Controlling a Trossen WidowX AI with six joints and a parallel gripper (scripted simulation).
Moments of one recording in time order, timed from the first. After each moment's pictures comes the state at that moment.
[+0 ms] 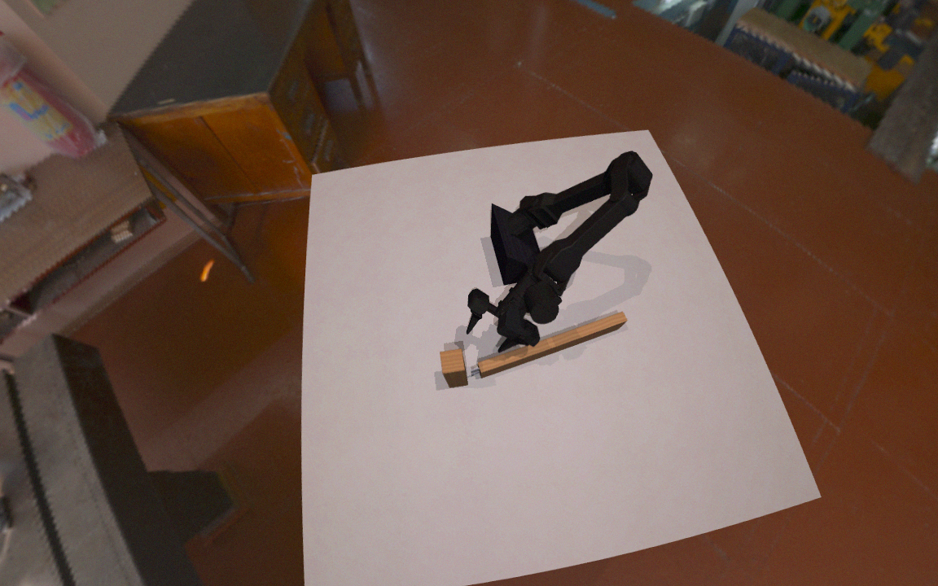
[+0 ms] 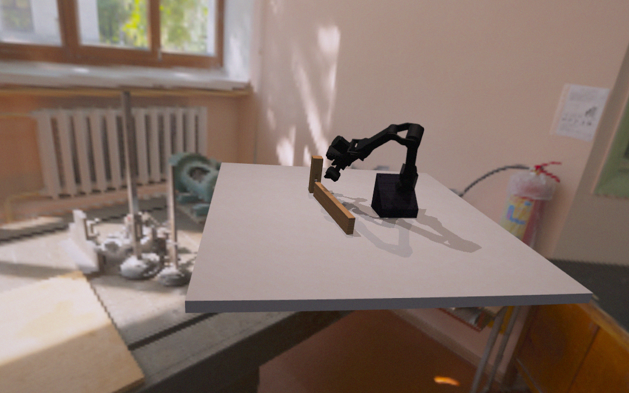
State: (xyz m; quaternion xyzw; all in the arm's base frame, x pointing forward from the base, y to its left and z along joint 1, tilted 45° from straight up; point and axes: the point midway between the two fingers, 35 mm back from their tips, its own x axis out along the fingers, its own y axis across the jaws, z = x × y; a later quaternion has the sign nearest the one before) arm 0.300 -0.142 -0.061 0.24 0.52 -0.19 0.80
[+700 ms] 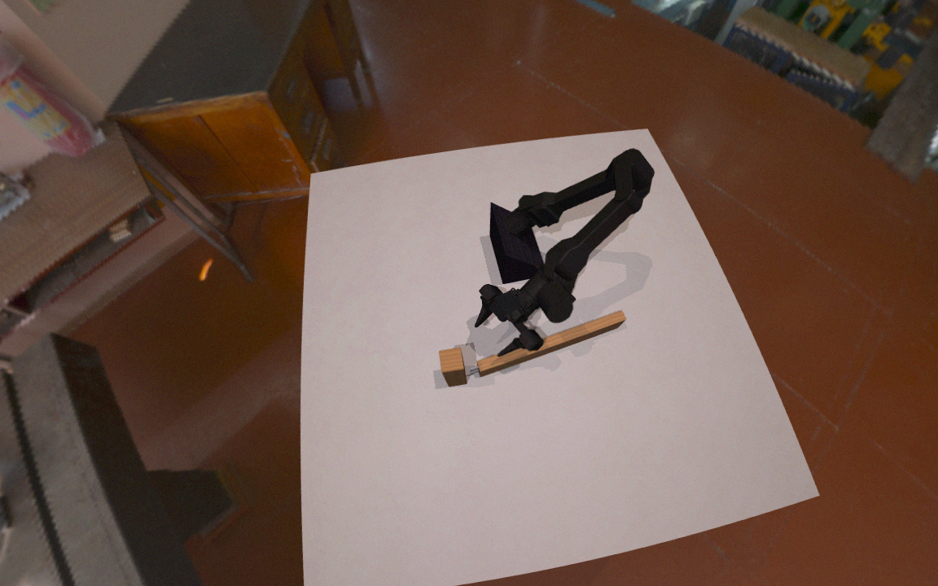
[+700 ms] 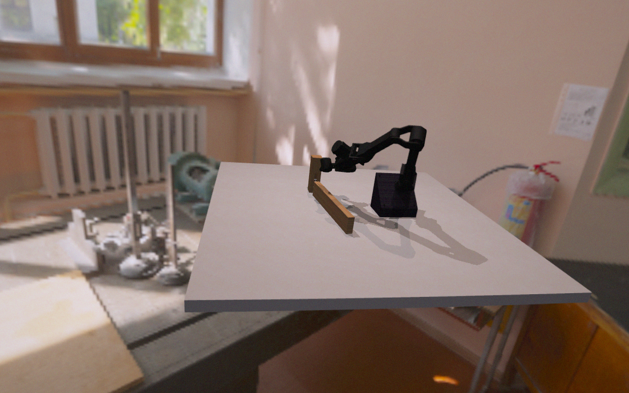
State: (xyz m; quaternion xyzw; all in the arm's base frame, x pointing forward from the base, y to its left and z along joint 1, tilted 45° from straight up) arm 0.304 -0.133 -0.051 0.50 0.37 -0.41 0.67
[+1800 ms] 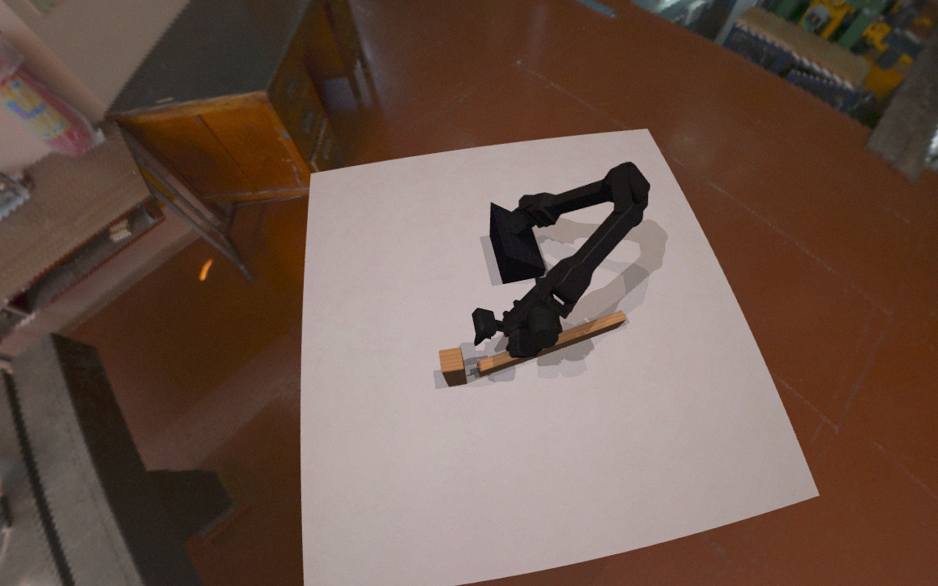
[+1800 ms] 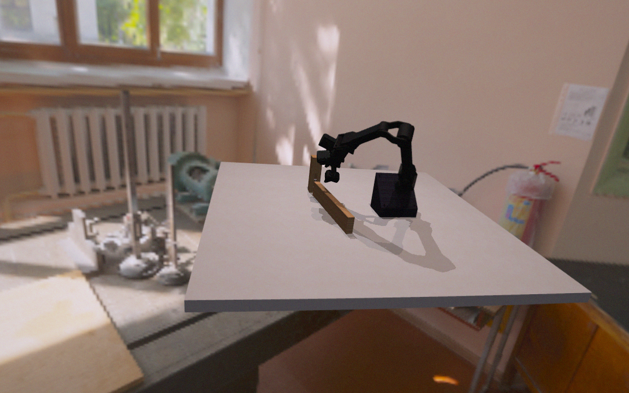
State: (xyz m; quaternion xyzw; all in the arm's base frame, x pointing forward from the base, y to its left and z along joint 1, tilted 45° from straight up) arm 0.322 -0.125 -0.055 0.14 0.63 -0.02 0.77
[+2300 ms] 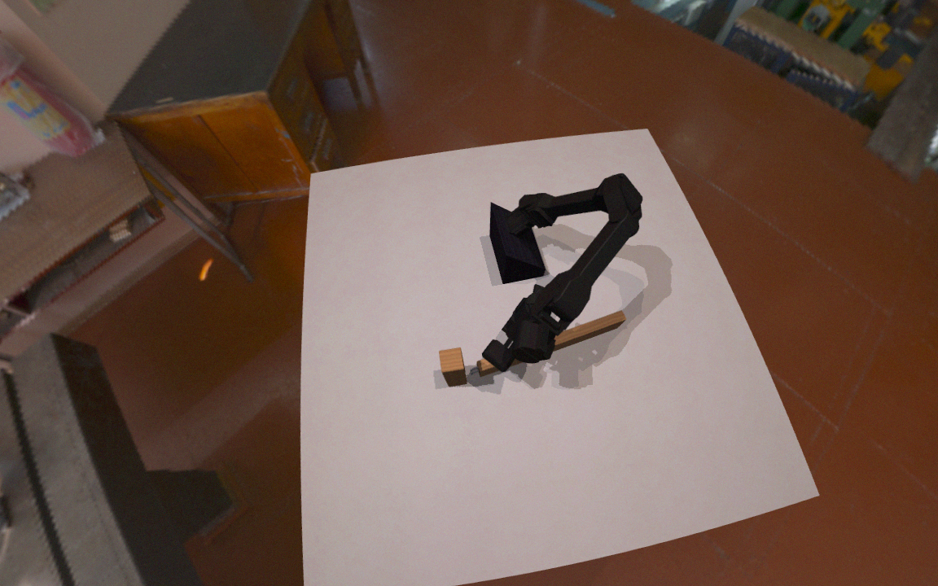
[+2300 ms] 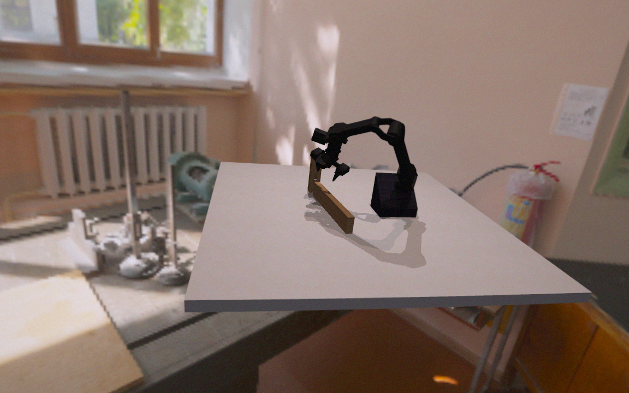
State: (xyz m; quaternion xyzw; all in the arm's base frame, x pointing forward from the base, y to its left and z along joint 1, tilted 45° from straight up) arm 0.332 -0.117 -0.040 -0.10 0.57 0.36 0.73
